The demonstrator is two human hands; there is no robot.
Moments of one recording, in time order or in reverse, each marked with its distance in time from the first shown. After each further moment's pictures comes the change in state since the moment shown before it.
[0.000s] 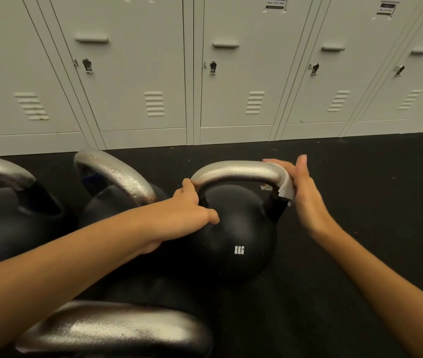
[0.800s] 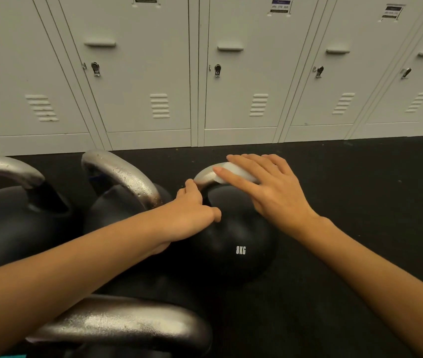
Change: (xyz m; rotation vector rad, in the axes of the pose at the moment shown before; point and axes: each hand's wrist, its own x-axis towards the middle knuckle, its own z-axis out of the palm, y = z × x) left_hand -0.005 0.006 0.004 -0.024 0.061 0.003; right_hand 0.022 0.003 0.025 -1.189 0.030 -1.051
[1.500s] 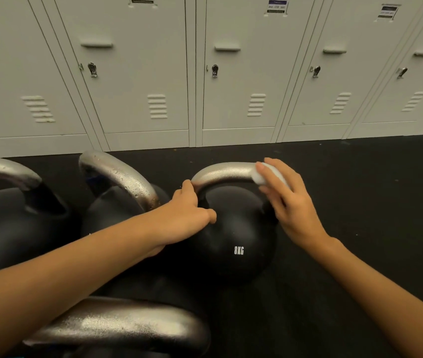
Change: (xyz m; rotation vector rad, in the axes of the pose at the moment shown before) left_hand 0.000 -0.005 0.000 0.005 0.022 0.040; right_hand -0.043 0.002 0.005 0.459 0.132 0.421
